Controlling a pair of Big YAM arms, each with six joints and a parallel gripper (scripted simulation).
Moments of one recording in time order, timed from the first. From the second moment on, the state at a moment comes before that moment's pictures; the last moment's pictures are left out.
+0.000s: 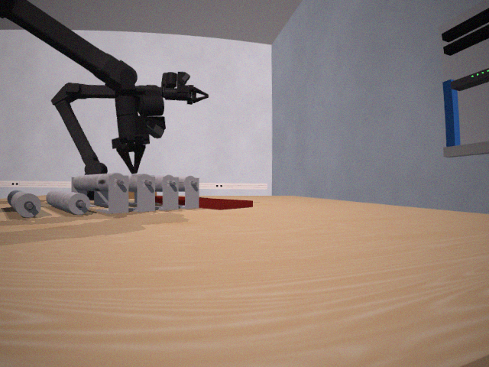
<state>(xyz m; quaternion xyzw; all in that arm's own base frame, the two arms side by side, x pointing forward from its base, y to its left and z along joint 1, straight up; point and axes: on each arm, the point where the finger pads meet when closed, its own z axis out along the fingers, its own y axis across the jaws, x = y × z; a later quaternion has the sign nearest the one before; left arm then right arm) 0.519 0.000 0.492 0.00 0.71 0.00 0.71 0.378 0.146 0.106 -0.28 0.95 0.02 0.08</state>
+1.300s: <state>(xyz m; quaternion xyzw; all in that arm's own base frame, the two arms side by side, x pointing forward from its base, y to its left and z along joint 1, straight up) 0.519 0.000 0.492 0.00 0.71 0.00 0.71 0.378 0.146 0.104 -0.28 0.95 0.02 0.08</state>
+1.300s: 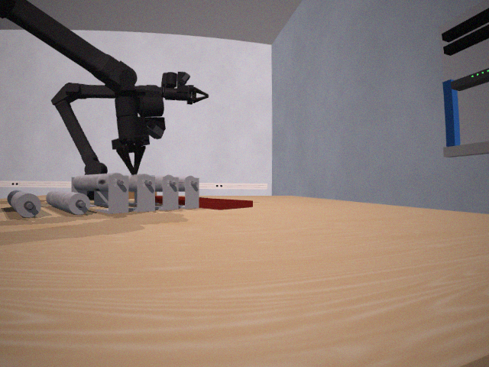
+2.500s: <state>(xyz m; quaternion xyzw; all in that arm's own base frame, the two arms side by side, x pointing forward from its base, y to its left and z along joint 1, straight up) 0.519 0.000 0.492 0.00 0.71 0.00 0.71 0.398 0.159 0.104 -0.29 0.95 0.03 0.09</state>
